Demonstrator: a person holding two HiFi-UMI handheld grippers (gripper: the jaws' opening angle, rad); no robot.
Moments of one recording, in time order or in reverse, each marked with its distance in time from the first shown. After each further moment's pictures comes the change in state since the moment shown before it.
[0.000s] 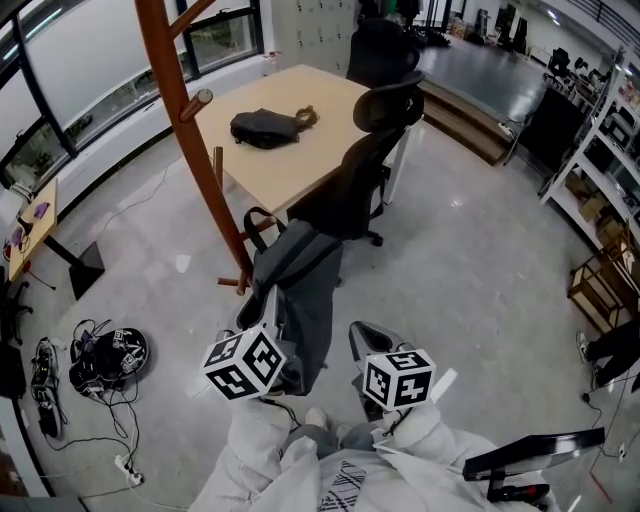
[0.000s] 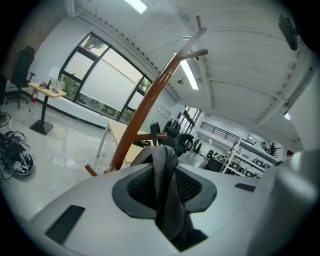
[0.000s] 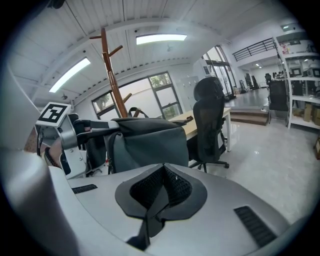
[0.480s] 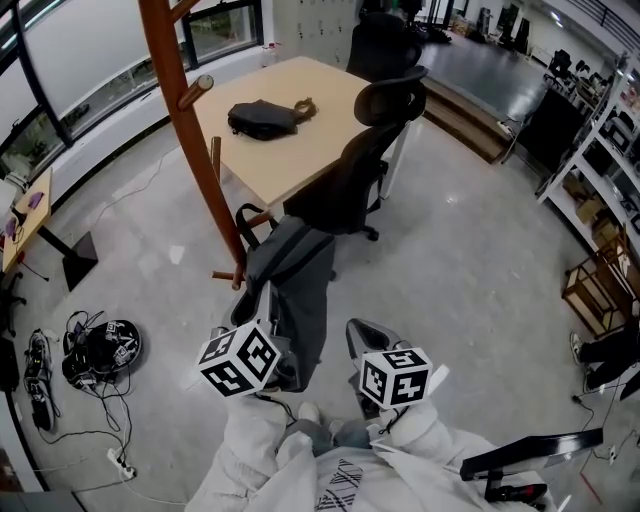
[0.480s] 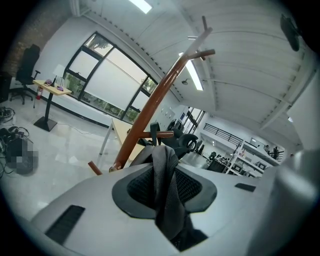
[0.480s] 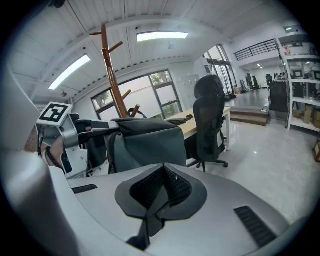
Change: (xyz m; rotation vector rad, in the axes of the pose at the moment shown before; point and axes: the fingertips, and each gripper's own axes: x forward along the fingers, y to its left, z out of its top) left arm 0.004 0.012 -0.004 -0.037 -0.002 0.032; right arm 0.004 -0.003 -0.003 -0.013 0.025 -0.009
